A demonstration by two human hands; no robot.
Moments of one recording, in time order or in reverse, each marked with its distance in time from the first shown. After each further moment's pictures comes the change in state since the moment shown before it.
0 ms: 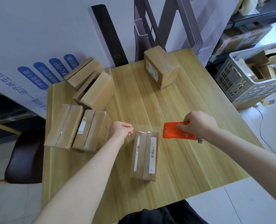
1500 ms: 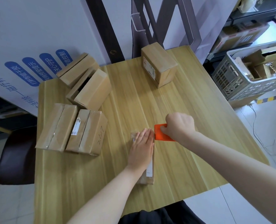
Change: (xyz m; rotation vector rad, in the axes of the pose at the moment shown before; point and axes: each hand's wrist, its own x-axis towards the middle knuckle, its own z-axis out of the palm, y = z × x) left_hand -0.052 -0.065 0.069 0.844 -0.009 1.031; right_hand 0.010 -0.062 0.010 -0.192 0.035 -0.062
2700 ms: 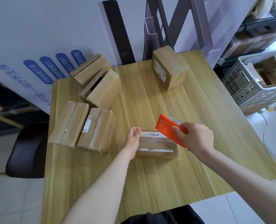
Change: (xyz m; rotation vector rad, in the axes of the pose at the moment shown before) left_hand 0.023 -0.056 -0.026 -1.161 -0.058 -0.880; right_hand -0.041 0.012 0.018 0.407 0.263 0.112
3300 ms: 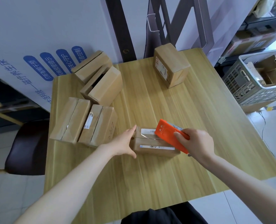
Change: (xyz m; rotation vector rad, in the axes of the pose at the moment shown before) left_hand -0.004 0.014 -0.069 1.037 -0.419 0.202; right_hand -0.024 -0.002 0.003 0.069 -0.123 0.036
